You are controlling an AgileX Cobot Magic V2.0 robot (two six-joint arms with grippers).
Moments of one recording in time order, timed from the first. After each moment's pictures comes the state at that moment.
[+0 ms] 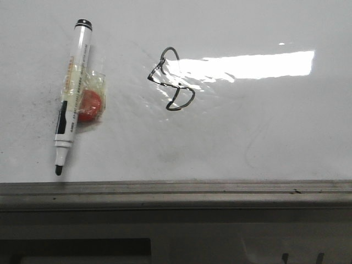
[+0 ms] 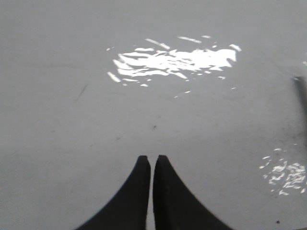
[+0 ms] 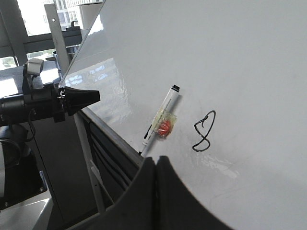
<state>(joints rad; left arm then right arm) -0.21 0.03 0.00 -0.01 0.09 -0.04 0.89 0.06 -0.40 -0.03 0.43 0.07</state>
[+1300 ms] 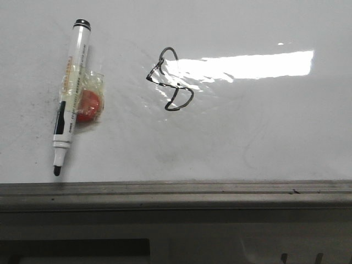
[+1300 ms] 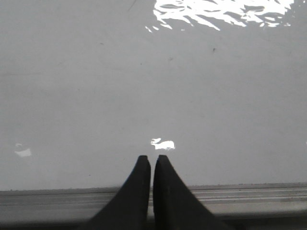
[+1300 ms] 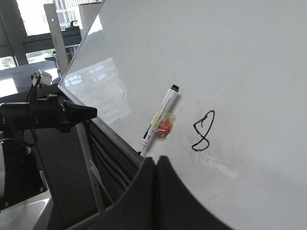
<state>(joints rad) -0.04 0.00 0.00 -0.11 0.34 0.04 0.89 0.06 -0.40 -0.03 0.43 0.07</state>
